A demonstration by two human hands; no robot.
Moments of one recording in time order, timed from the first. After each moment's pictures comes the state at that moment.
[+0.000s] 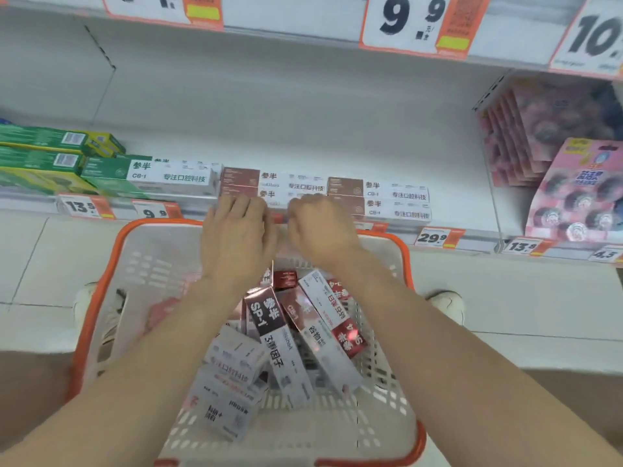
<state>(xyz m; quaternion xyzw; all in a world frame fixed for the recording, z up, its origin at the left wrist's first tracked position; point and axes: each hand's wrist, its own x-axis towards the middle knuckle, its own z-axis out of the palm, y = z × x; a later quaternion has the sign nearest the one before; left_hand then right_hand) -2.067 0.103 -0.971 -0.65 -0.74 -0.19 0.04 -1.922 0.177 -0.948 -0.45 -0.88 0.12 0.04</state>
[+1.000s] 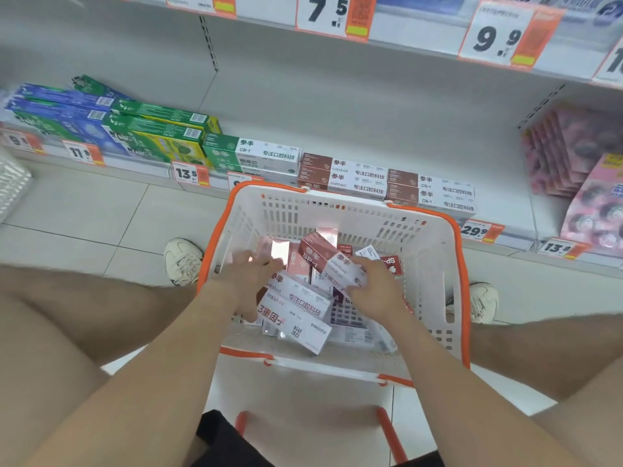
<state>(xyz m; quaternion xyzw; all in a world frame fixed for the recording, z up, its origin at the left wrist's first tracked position) -2.172 -0.063 -0.981 -0.66 -0.65 0.21 -0.32 -1.896 0.013 -1.004 -0.61 -0.70 0.37 0.00</state>
